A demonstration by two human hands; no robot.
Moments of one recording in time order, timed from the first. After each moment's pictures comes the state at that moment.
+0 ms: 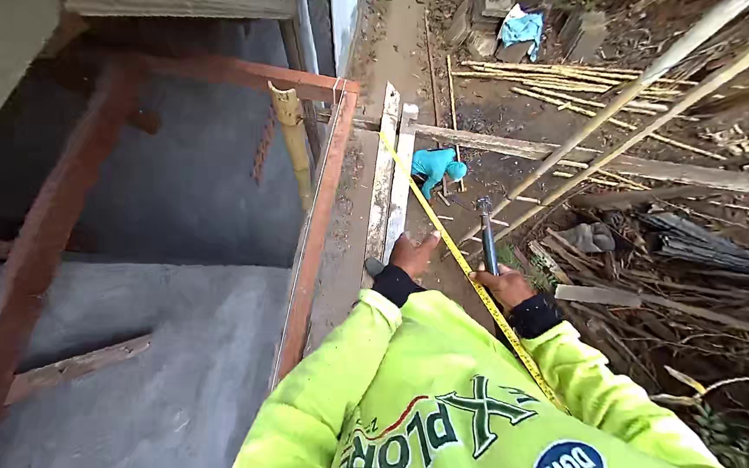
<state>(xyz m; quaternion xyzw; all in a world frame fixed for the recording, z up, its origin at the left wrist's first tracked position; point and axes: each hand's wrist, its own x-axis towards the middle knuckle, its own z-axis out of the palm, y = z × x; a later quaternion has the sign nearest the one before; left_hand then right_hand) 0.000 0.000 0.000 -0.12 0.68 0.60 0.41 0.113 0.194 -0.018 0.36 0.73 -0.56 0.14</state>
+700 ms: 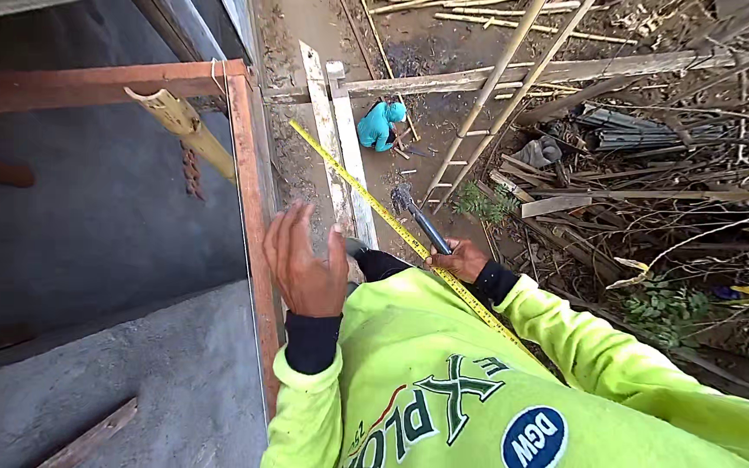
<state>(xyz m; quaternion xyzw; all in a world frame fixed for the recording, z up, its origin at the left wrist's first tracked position) 0.001 -0.078 0.061 0.12 0.93 0.34 -0.03 0.136 0.197 -0.041 0.29 0.71 -0.60 0.23</state>
